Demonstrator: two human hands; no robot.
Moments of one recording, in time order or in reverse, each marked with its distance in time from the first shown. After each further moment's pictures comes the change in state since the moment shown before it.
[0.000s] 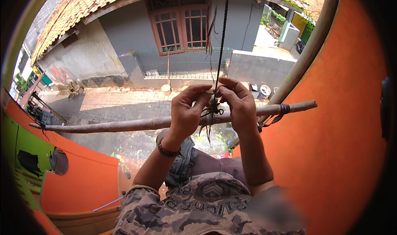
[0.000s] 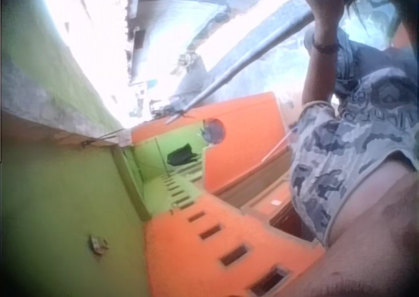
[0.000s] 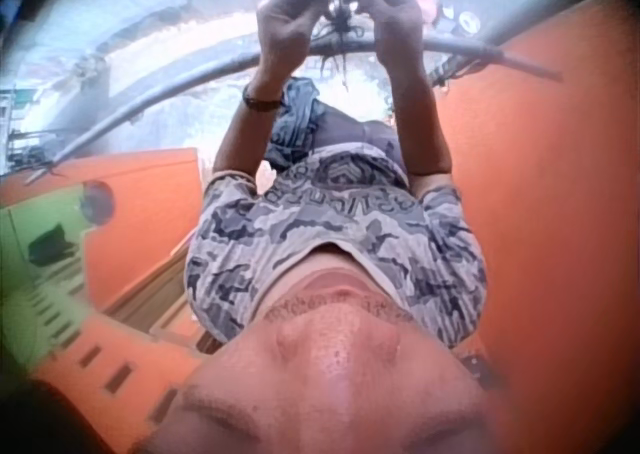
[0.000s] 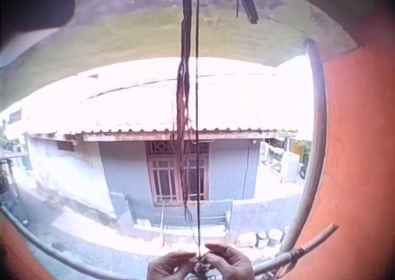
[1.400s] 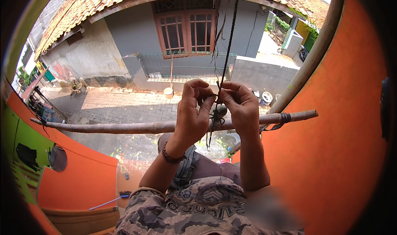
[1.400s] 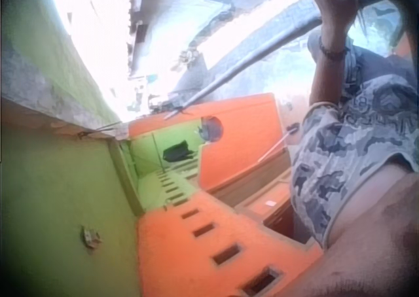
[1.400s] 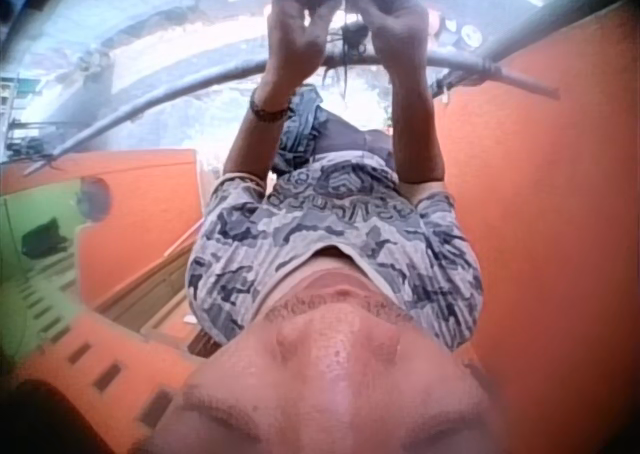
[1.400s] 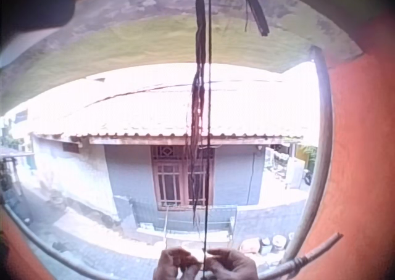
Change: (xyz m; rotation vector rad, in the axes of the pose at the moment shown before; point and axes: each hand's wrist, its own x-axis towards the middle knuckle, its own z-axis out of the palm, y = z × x) left_hand 0.002 0.011 0.006 0.194 0.087 0.190; right_hand 0.001 -0.013 0.017 -0.227 0.040 -0.076
